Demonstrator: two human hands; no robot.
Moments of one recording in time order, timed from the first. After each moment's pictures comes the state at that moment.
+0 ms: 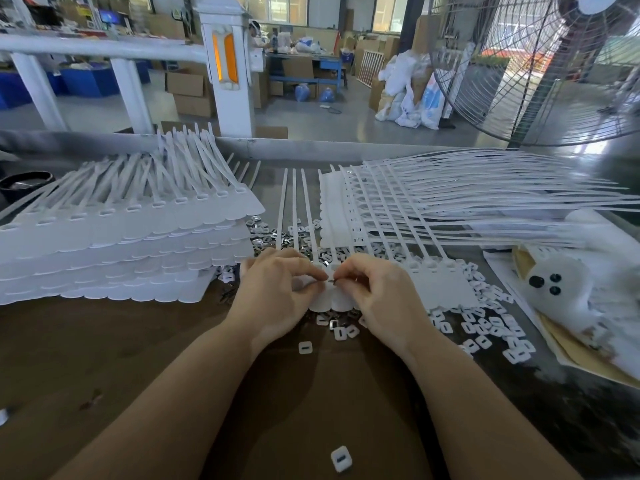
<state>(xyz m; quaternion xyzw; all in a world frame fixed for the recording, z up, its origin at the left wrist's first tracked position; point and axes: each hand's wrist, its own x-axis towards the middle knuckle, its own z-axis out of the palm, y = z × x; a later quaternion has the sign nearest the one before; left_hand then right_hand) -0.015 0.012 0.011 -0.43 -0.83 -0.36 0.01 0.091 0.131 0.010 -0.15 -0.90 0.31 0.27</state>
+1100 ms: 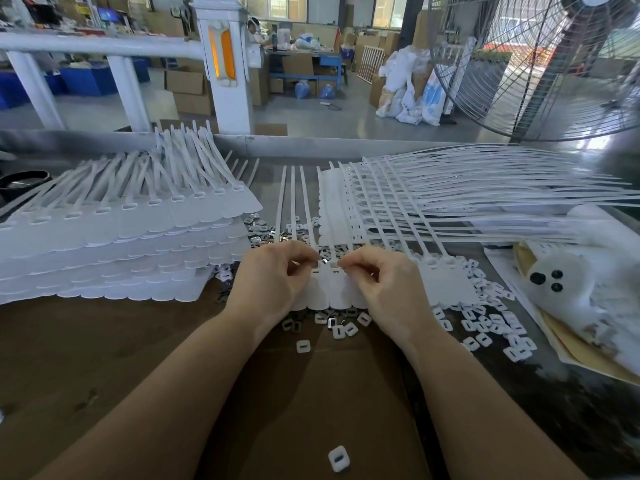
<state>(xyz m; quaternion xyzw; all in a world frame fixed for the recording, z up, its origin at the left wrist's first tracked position) -0.020 0.021 0.013 -0.39 -0.82 -0.42 0.01 0.089 0.139 0.008 -0.18 -0.86 0.35 0.33</state>
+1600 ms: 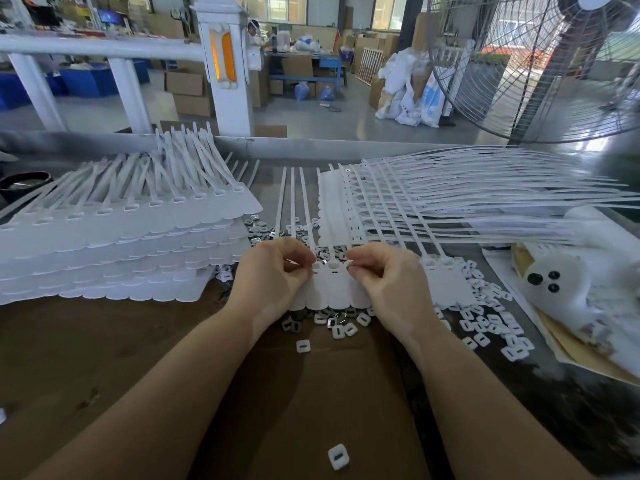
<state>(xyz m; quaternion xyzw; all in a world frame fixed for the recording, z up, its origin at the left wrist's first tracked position) -0.024 0.020 0.013 -0.36 -0.81 -0.47 -0.06 0.089 0.141 0.010 -0.22 -0.84 0.38 0.33</state>
